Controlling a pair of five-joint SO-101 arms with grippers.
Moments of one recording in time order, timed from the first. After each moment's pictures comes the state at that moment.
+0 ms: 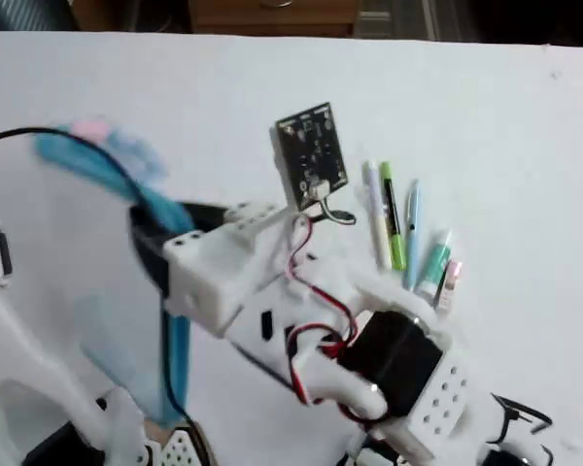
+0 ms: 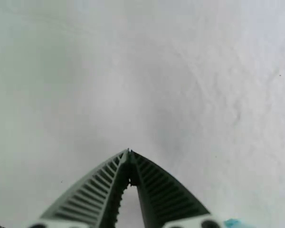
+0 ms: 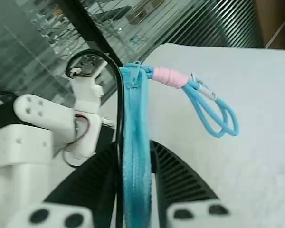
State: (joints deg) left arm -46.2 -27.8 11.6 93.0 -17.4; right arm -57.8 -39.1 2.2 61.0 -32.7
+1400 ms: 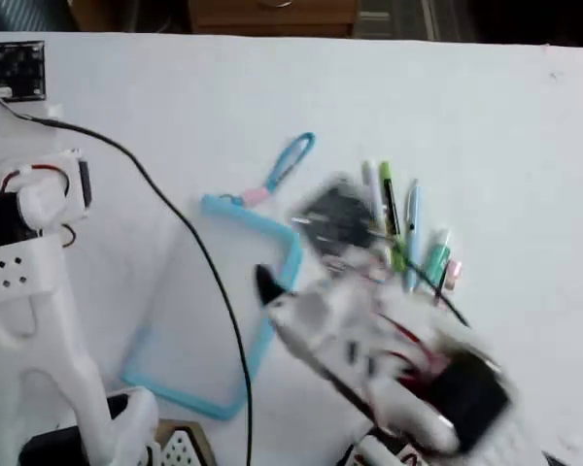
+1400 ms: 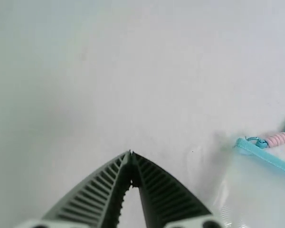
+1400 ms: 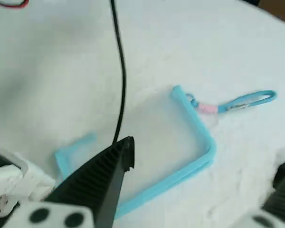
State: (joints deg) left arm -20.9 -27.7 9.4 78.8 -1.1; right arm -45.2 -62.6 22.6 81.2 -2.5
